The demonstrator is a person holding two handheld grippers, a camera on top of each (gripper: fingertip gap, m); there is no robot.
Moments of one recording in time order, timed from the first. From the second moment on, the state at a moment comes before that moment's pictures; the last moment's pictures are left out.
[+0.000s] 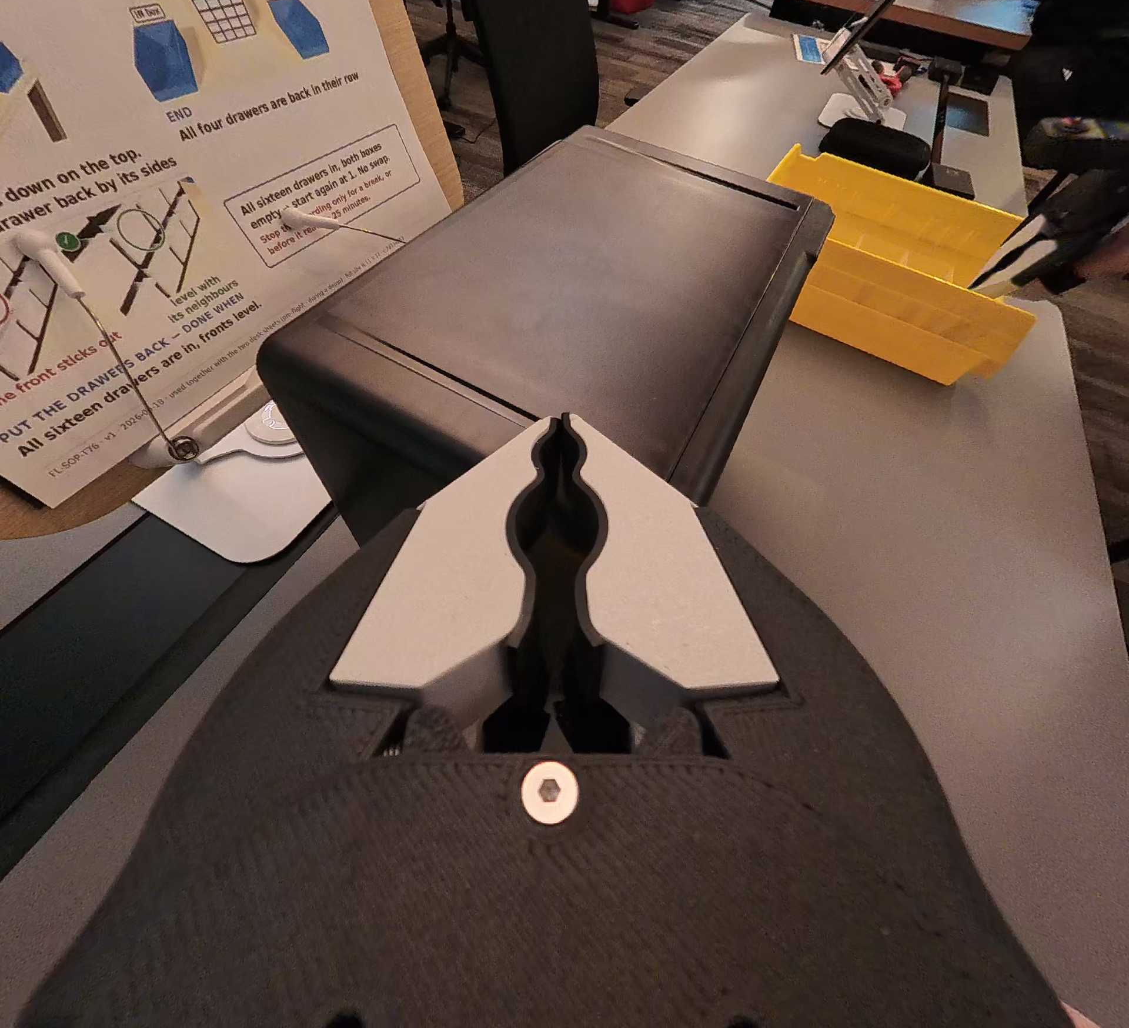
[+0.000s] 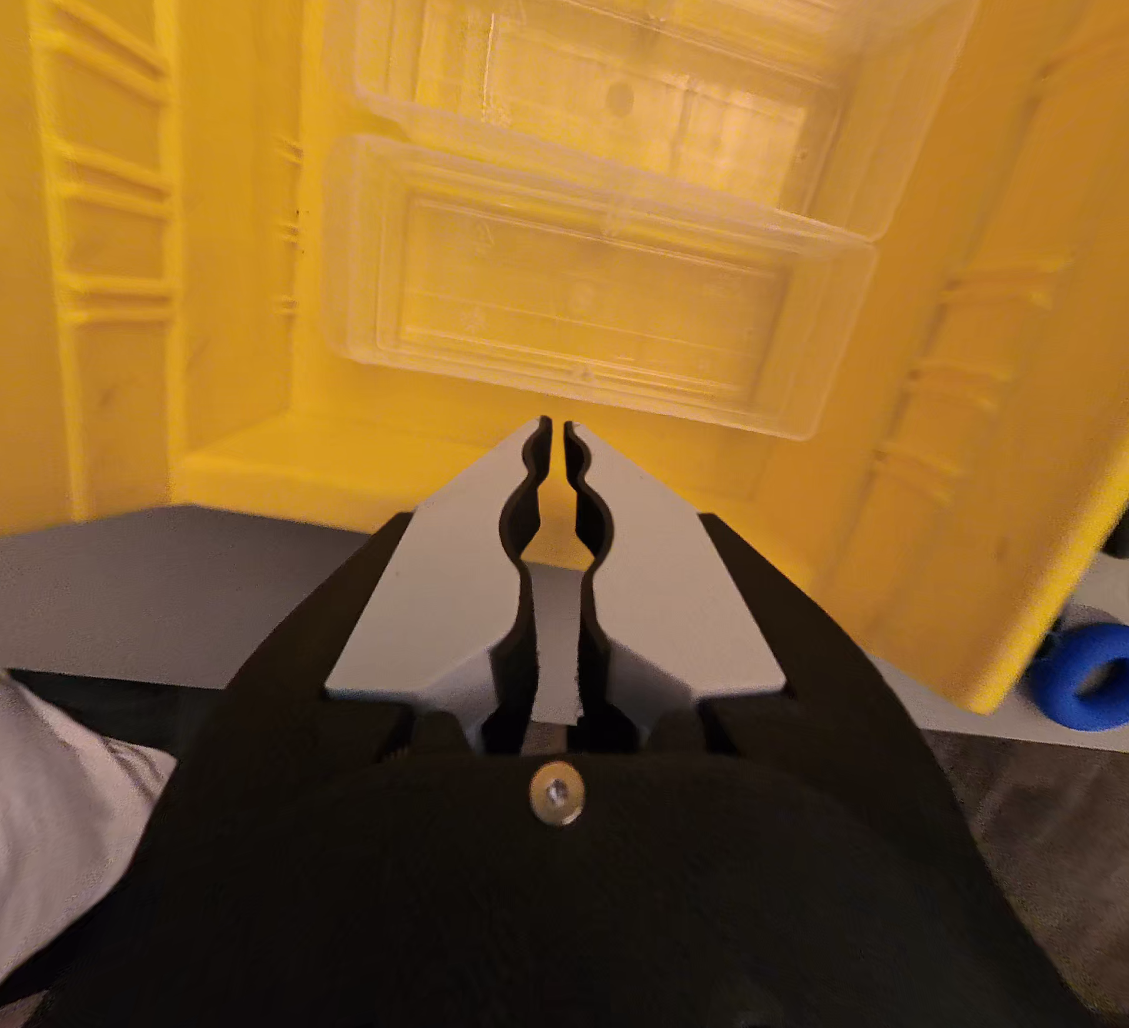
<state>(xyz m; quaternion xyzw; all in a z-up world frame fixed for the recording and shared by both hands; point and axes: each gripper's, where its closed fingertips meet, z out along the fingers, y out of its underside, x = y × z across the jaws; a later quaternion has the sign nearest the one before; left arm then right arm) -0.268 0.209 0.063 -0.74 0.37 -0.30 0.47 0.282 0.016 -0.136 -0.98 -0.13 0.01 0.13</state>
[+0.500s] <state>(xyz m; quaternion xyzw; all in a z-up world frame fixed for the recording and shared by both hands) -0.268 0.210 0.063 -0.74 0.37 -0.29 0.47 0.272 0.030 -0.060 -0.95 -0.07 -0.04 0.30</state>
